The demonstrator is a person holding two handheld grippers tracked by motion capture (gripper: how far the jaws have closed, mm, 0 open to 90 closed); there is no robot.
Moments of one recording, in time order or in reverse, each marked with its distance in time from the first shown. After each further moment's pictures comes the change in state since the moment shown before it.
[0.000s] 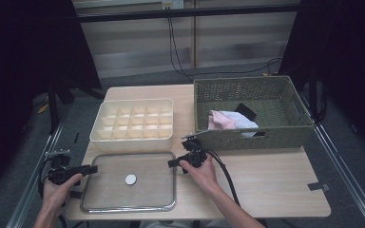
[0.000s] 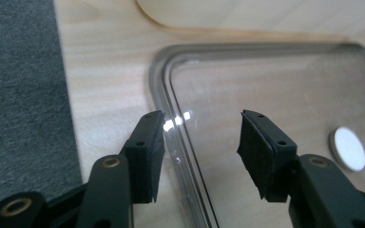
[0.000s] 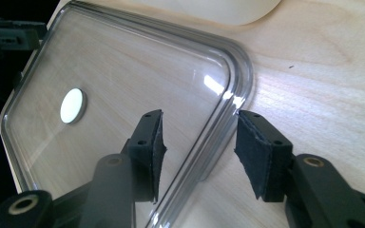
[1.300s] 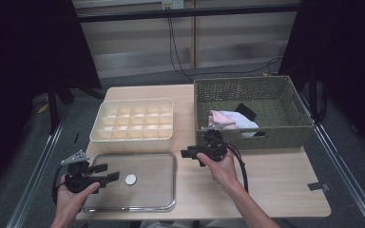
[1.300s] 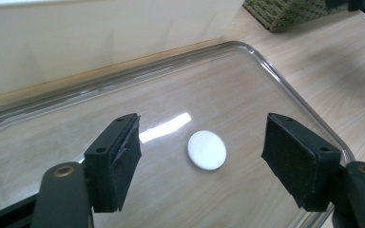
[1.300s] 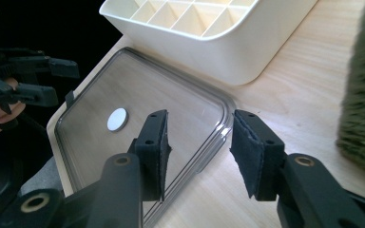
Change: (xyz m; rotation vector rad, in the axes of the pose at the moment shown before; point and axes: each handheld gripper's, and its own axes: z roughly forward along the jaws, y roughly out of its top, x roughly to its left) left arm -0.107 -0.005 -0.005 -0.059 -0.119 0.285; right arm -0.003 0.001 -0.079 -0.196 0.078 -0.143
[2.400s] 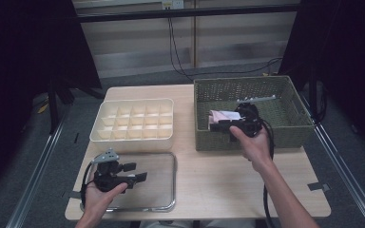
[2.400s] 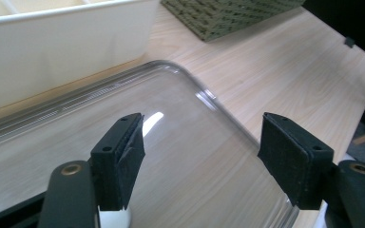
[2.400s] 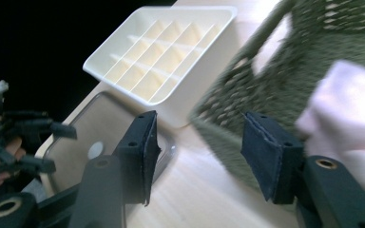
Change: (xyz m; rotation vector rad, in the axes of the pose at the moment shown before) left arm -0.059 0.021 0.049 0.001 -0.141 0.083; right arm -0.041 0.051 -0.096 -0.109 -0.087 0.008
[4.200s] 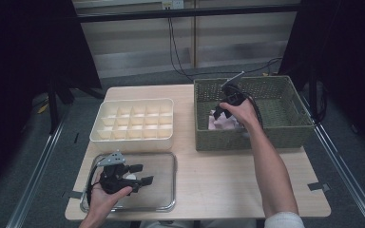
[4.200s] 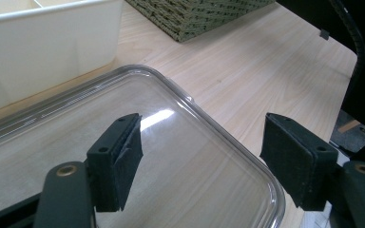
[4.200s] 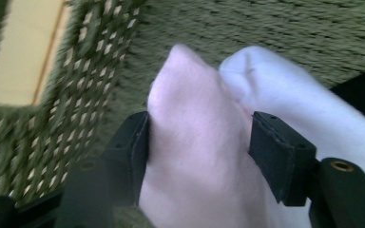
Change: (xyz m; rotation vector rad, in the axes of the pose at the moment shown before) left arm -0.006 -0.004 0.004 -0.011 -0.052 0.058; right arm -0.107 0.067 0.108 0.529 -0.340 0.164
